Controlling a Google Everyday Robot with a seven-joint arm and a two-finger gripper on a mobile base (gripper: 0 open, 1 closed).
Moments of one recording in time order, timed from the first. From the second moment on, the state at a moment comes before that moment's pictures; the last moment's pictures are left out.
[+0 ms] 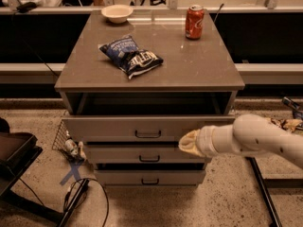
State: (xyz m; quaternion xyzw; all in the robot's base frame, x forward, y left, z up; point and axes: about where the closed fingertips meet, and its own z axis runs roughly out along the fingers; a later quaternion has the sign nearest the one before) arm 0.535 -0.123 0.610 -0.63 0.67 0.10 0.37
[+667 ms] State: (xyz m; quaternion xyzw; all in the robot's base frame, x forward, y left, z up) arm 0.576 -0.124 0.635 -0.62 0.67 0.08 0.40
